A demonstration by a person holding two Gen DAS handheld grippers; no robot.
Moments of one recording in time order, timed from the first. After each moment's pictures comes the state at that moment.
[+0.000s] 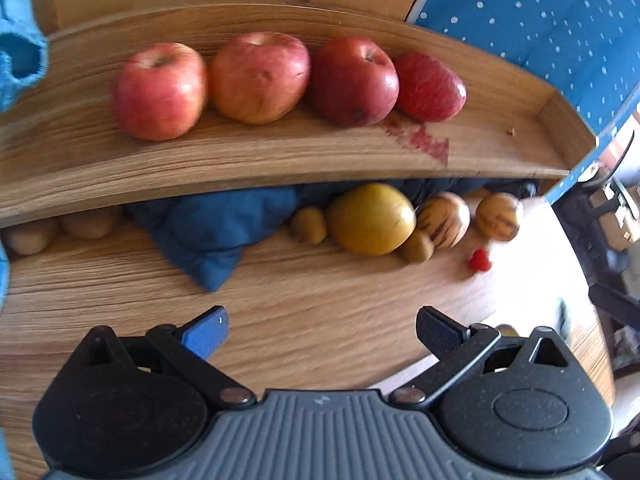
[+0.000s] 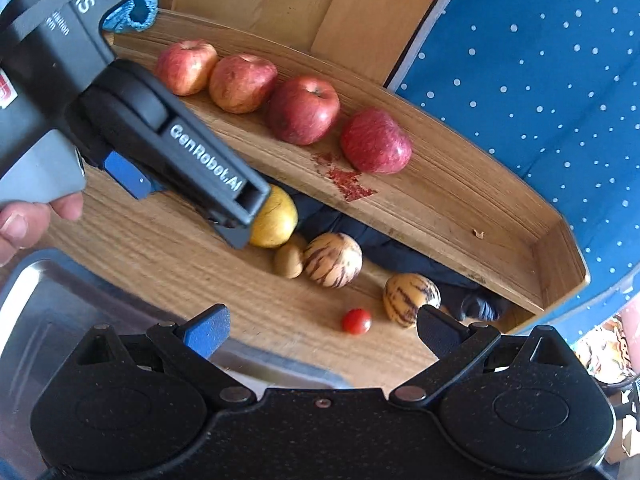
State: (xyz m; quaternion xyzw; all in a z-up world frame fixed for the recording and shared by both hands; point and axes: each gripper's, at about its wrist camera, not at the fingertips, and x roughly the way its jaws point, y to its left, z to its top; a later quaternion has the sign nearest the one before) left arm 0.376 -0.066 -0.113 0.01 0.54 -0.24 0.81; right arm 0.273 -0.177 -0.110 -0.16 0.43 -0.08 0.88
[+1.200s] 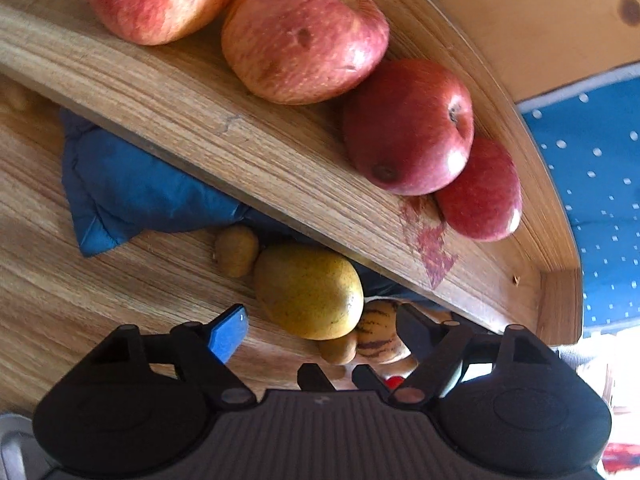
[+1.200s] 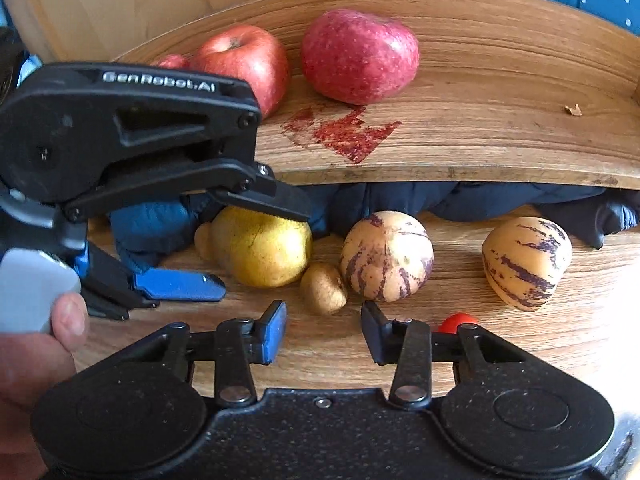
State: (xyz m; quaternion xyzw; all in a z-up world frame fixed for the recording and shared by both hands) left arm 0.429 -0.097 -0.159 -0.27 0.60 -0.13 0.74; right arm 0.342 -0.230 -0.165 0.14 0.48 -0.04 0.87
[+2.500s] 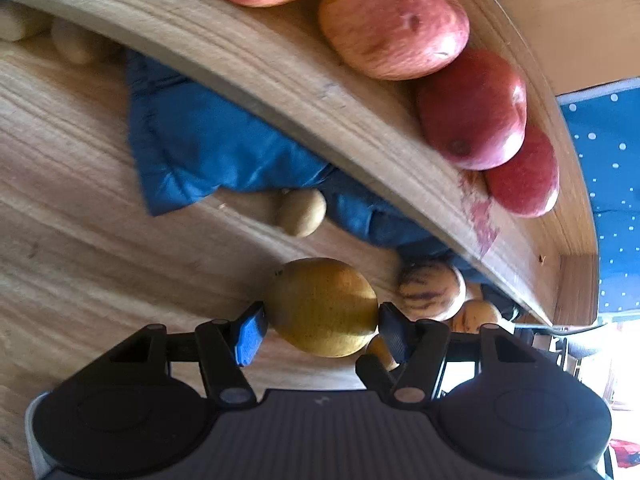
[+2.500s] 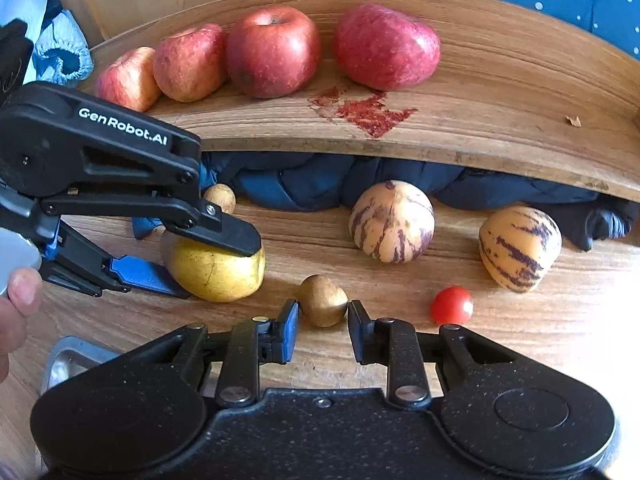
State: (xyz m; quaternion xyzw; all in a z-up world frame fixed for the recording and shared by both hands) left arm 0.412 -0.059 -0.174 -0.26 0.64 -0.13 0.71; right arm 0.314 -0.222 -0.156 0.08 0.48 -0.03 0.87
